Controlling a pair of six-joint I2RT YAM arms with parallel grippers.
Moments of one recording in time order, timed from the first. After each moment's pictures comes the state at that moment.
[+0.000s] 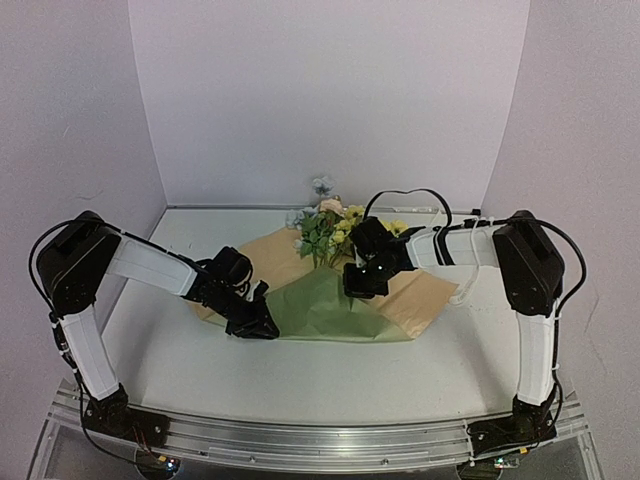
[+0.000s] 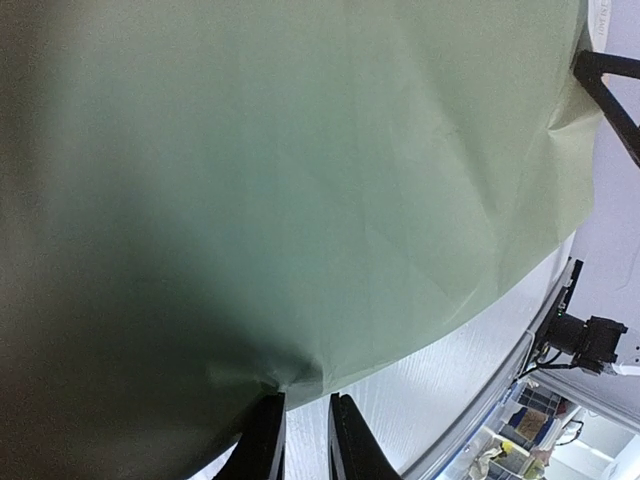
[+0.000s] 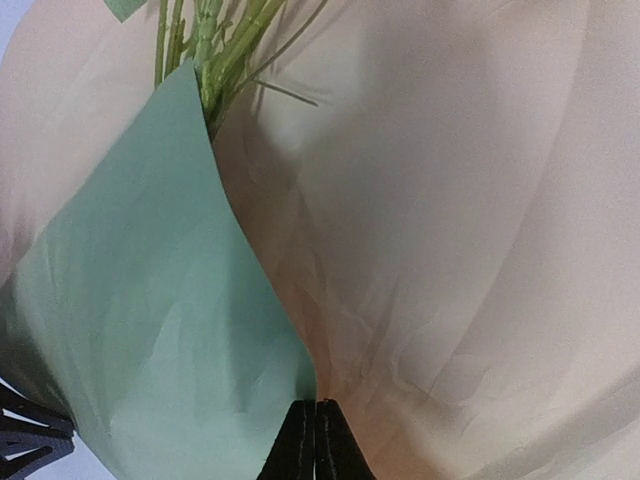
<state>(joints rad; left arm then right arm) -0.67 1.81 0.91 -0.17 0.54 -0.73 0.72 2.08 1.45 -0.43 -0.03 0.62</state>
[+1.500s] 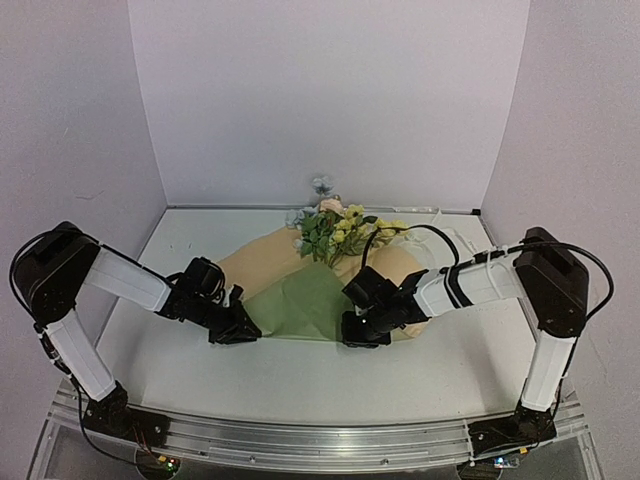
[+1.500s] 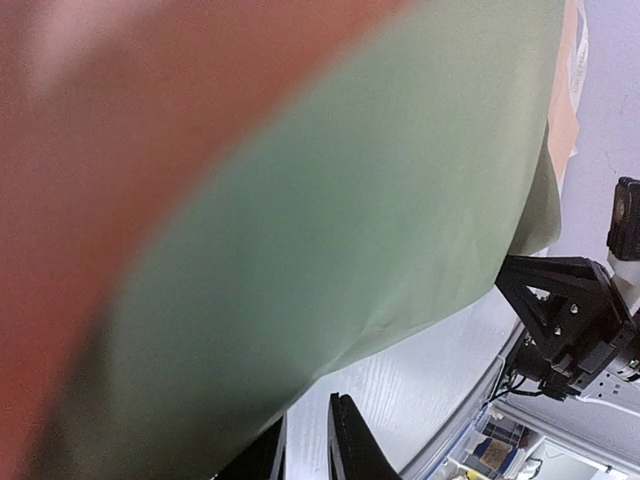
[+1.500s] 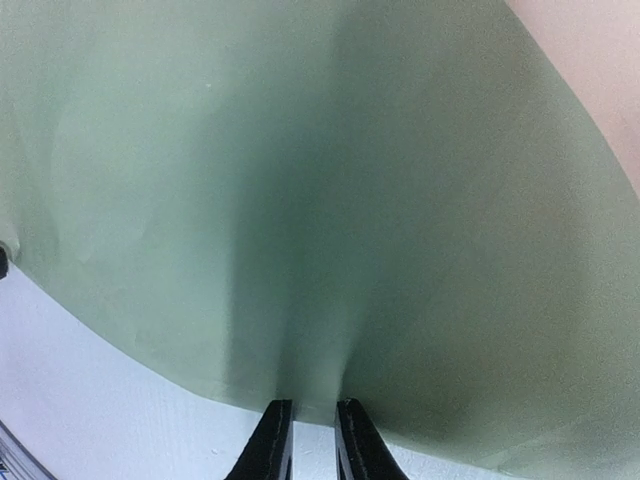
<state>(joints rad) -0.58 1.68 0.66 0.06 0.54 -0.84 0.94 1.89 1.08 -0.30 0.02 0.84</state>
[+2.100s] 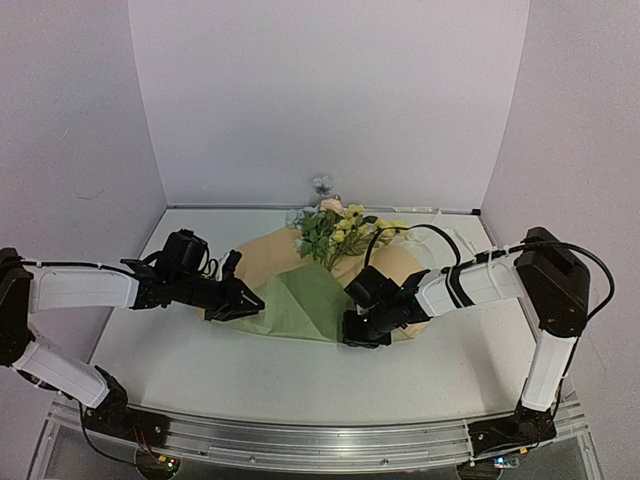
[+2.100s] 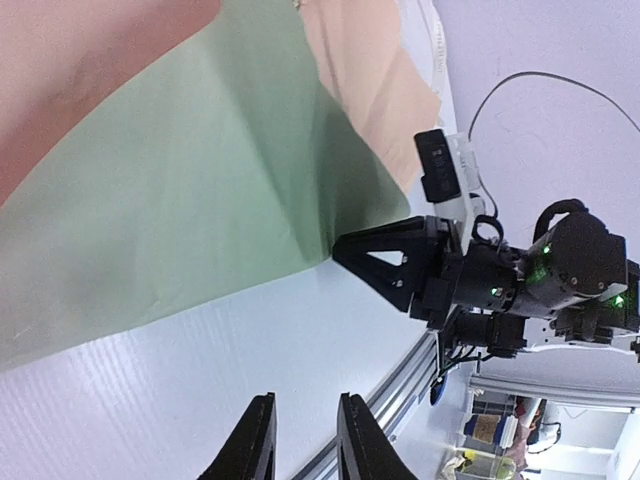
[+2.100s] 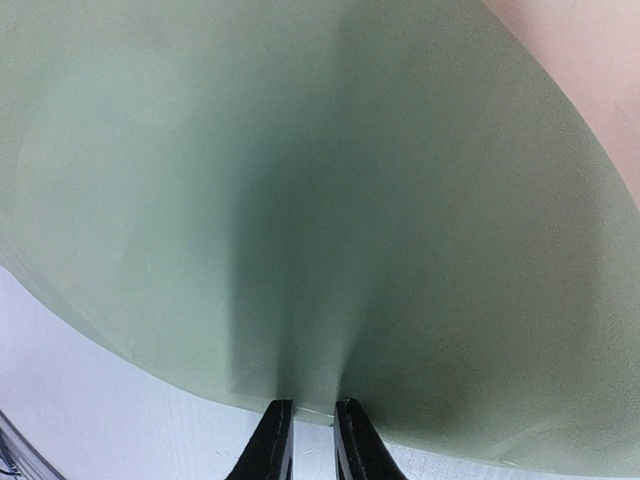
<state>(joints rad) -0.62 1.36 0.70 -0.05 0.56 -0.81 0.93 1.89 1.07 -0.28 0.00 0.86</state>
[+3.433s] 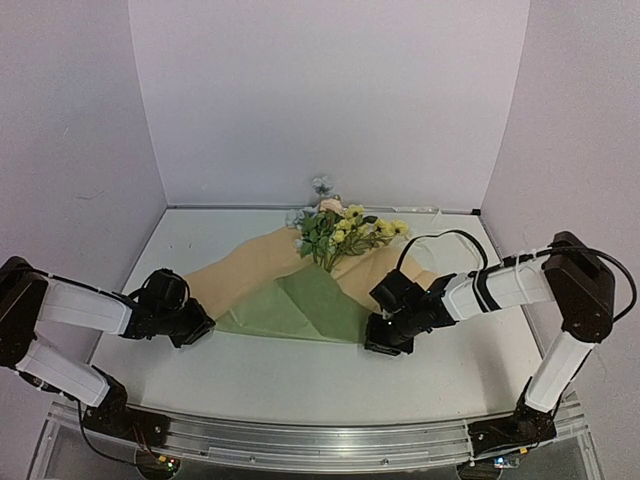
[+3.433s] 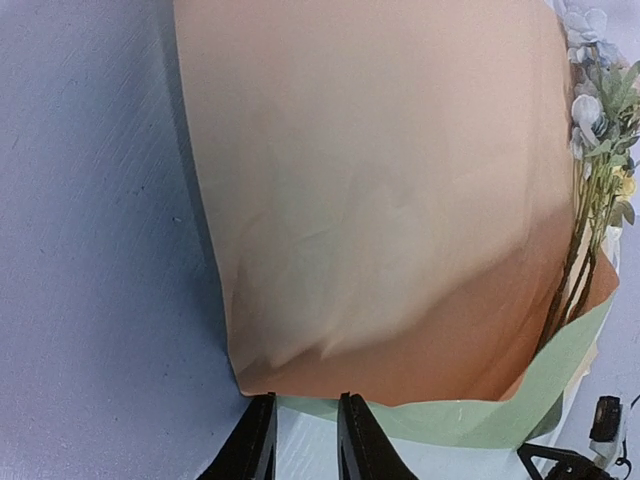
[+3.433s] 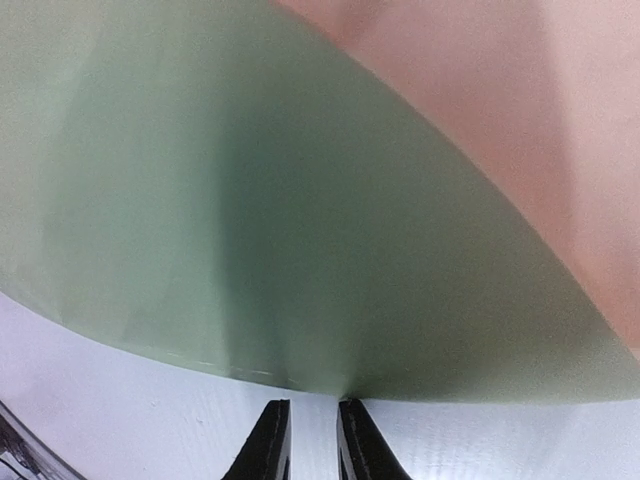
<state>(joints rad) -0.48 1.35 0.39 0.08 0.07 -1.08 0.87 1.74 0.90 -0.29 -0.03 0.99</state>
